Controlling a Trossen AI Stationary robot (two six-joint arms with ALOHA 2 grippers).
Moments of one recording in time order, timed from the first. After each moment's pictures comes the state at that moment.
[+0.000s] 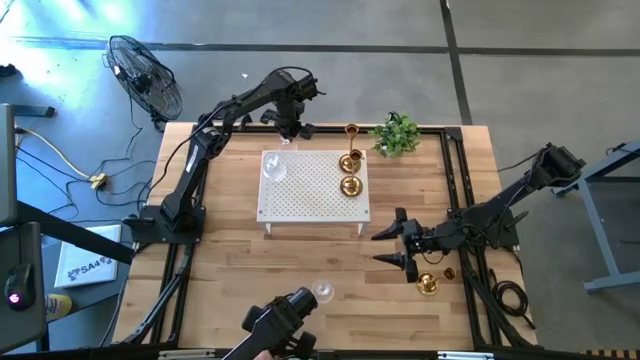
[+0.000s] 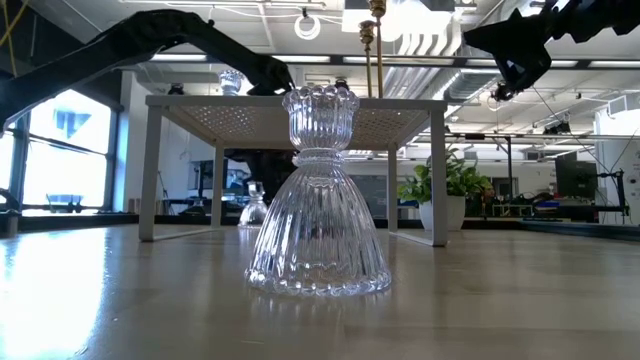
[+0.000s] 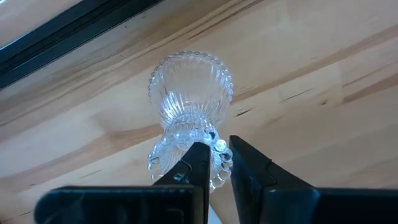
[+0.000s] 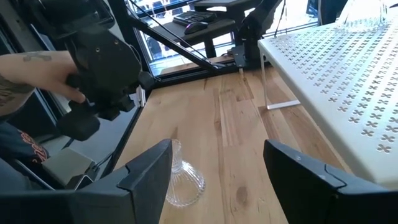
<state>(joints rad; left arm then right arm) 0.75 2.35 2.17 -1.45 0.09 -0.39 0.53 1.05 0.41 0.45 0.42 0.36</state>
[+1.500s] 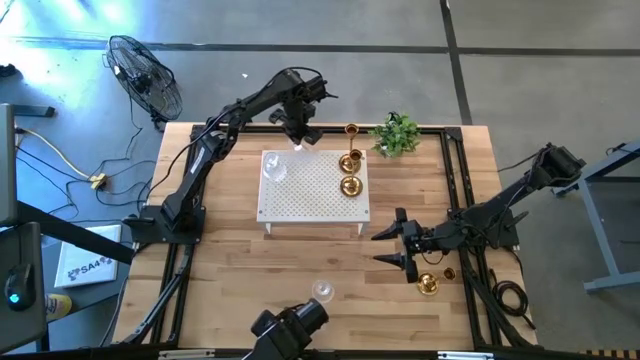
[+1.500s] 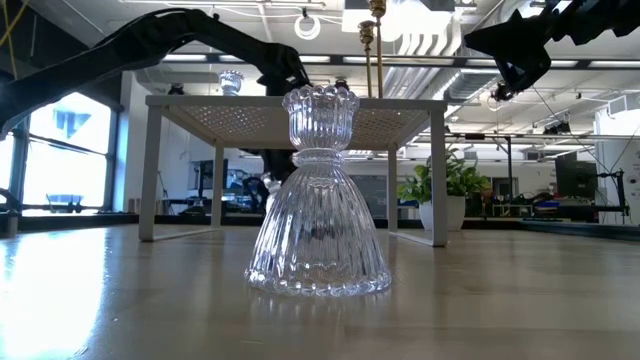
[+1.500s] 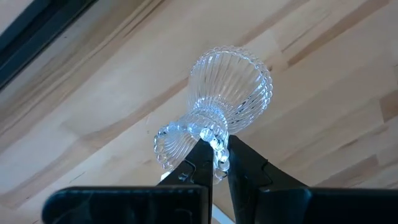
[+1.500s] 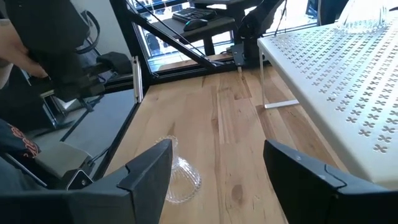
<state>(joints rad) 0.69 2.36 2.35 -1.57 0.13 -0.26 0.53 1.05 0.41 0.44 0.42 0.33</state>
